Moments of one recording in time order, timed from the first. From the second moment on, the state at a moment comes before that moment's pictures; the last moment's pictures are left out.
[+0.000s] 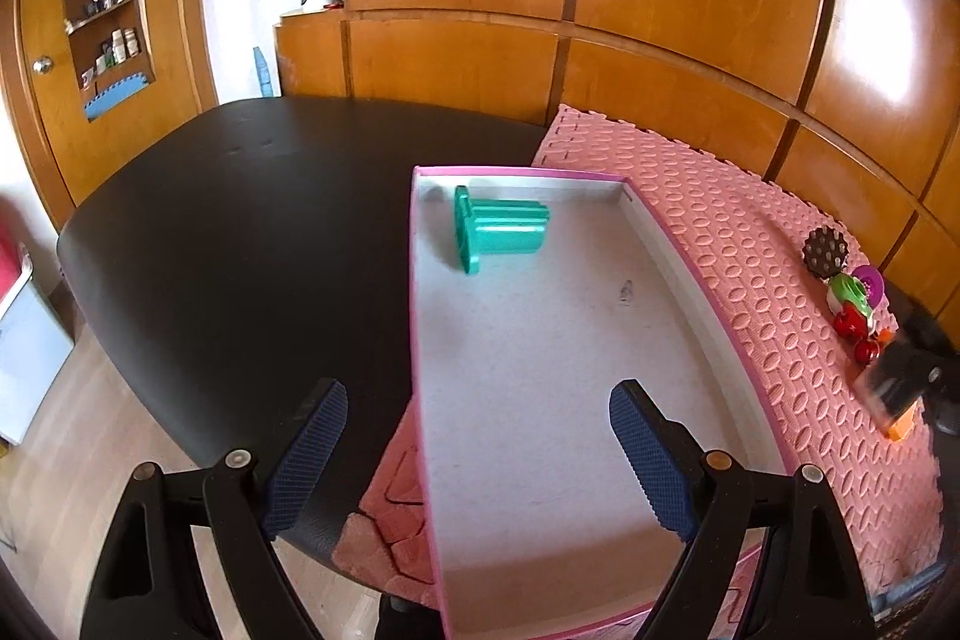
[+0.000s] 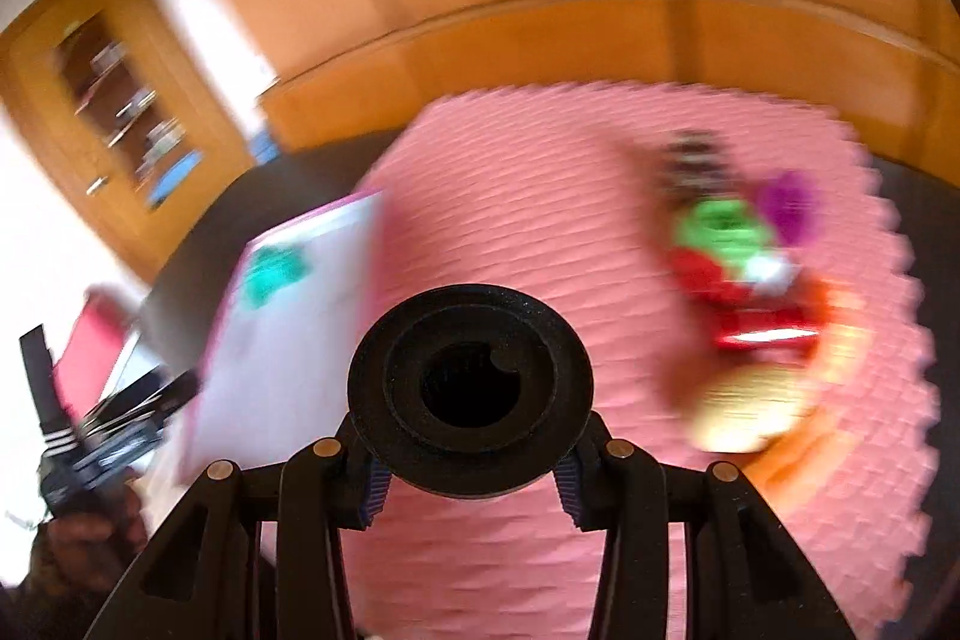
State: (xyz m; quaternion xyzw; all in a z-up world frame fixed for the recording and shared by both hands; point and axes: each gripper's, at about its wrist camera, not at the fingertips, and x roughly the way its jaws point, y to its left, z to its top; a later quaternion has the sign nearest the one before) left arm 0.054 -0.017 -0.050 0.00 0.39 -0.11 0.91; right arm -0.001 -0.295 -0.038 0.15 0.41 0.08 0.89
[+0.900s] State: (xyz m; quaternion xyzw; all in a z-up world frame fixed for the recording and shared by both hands) left arm 0.063 0.062 -0.065 -0.07 0.40 -0.05 0.91; right arm 0.170 -0.114 -0.098 0.10 0.54 0.17 0.82
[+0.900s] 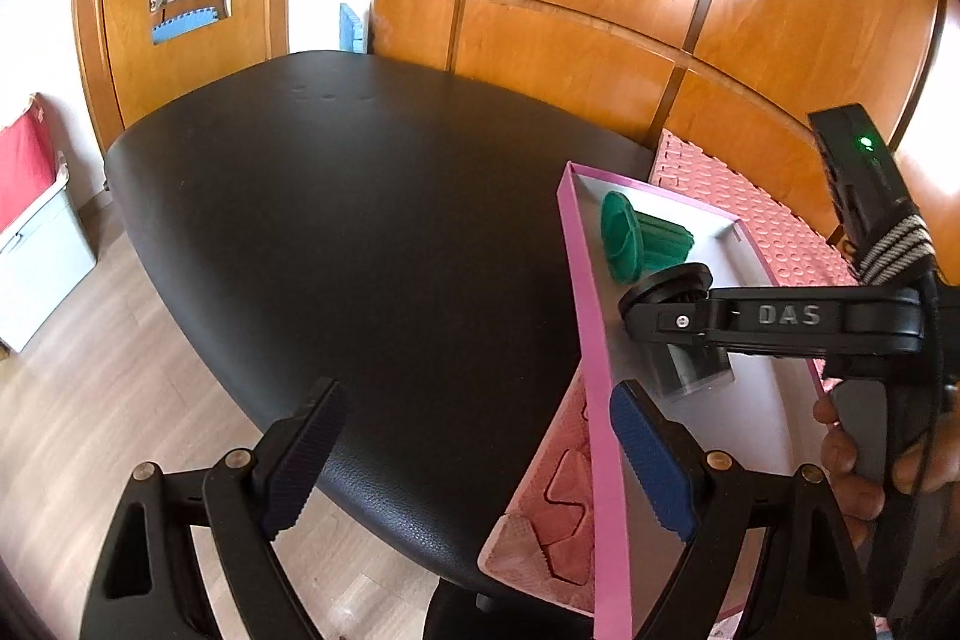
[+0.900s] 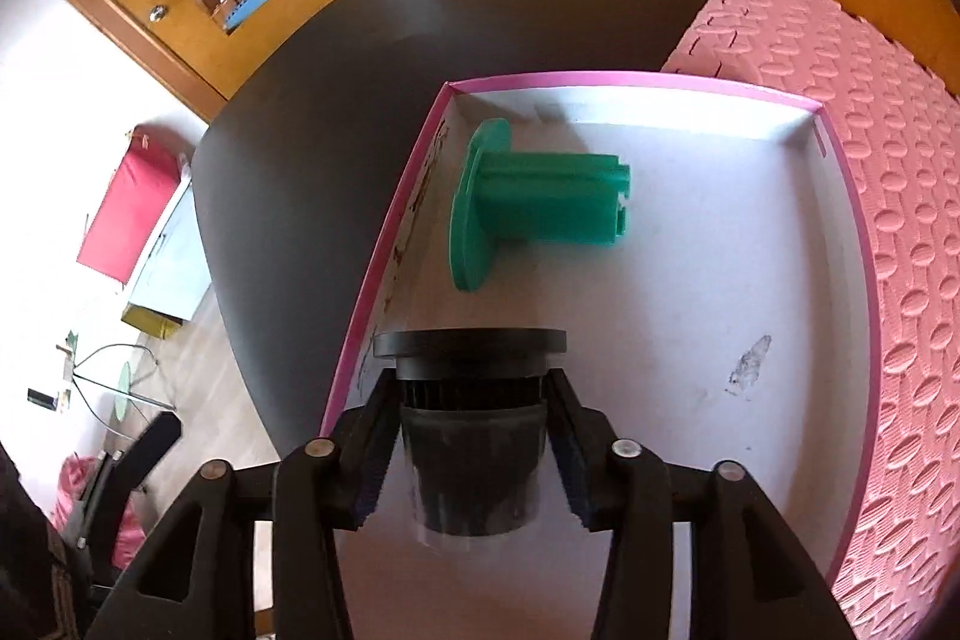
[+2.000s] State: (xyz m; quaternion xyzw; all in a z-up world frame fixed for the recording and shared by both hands) left arm 0.042 0.022 -0.032 -0.02 0.36 -0.07 0.93; right arm 0.019 -0.185 -0.001 0.02 0.26 0.01 0.97
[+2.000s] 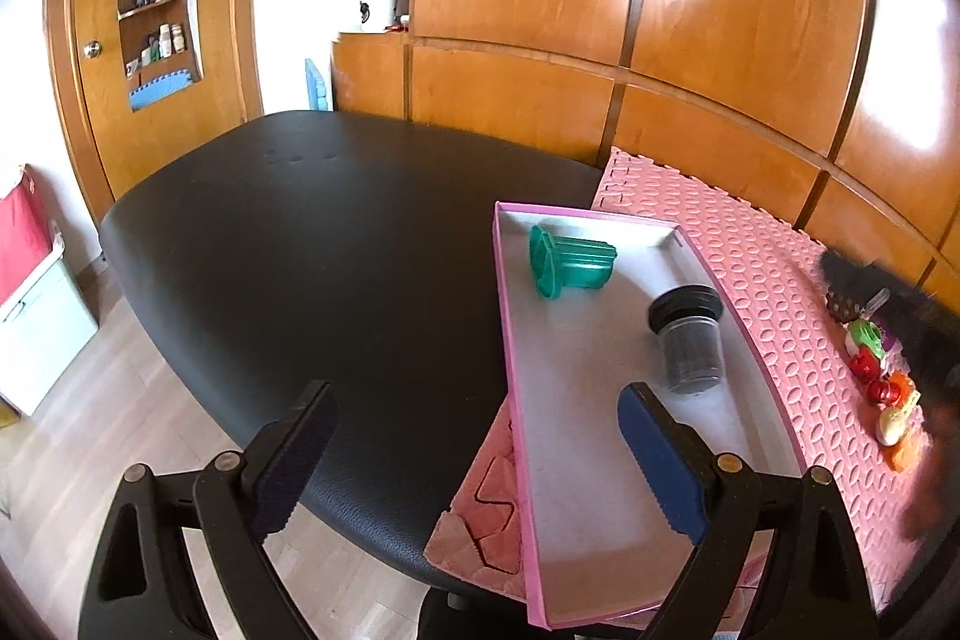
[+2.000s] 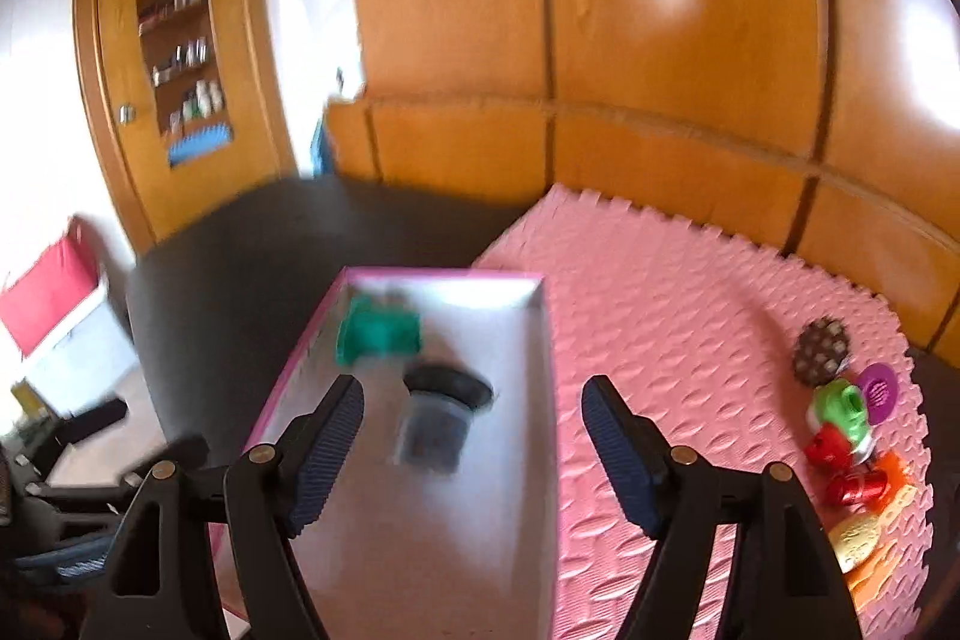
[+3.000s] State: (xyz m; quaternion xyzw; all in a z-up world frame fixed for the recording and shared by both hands) left arm 0.017 -0.073 -0.016 0.07 0.34 -0.20 0.92; right arm -0.068 -0.466 -0.008 0.14 0.28 -0.25 0.92
